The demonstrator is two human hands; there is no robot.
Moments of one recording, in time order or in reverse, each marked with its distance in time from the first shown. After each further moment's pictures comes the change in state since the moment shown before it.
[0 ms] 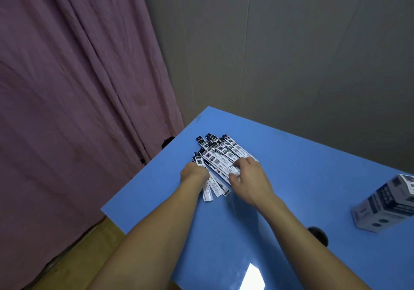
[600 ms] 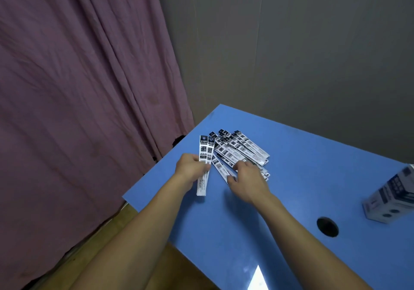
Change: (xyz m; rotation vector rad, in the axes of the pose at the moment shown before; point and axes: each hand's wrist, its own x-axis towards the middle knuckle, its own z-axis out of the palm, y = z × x) left_hand -0.023 -0.045 -0.060 -0.355 -0.088 0.218; right_hand -0.023 -0.036 0.021 -0.023 -0.128 0.045
